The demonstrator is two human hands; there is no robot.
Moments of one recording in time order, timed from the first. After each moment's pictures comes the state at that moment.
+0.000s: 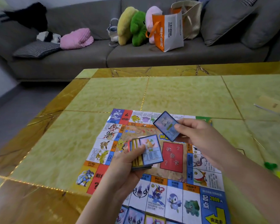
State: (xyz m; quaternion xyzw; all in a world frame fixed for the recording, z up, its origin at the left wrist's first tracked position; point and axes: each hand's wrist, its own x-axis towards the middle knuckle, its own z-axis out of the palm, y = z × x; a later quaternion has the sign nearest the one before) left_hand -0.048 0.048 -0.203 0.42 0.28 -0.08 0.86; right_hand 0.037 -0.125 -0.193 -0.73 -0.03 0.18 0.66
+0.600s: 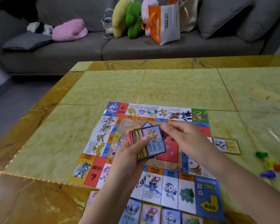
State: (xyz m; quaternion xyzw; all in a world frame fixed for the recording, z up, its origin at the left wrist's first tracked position) left_hand -0.049 0.027 -0.207 0.45 0.25 -0.03 0.86; right_hand 0.009 -0.116 -0.197 -0.80 -0.14 0.15 0.57
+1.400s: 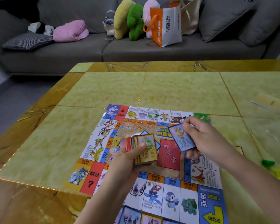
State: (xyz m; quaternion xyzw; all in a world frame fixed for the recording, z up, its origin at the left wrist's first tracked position) left_hand -0.039 0.039 -0.214 0.45 0.28 -0.06 0.84; right_hand 0.040 -0.144 -0.215 -0.82 -0.07 0.15 0.54
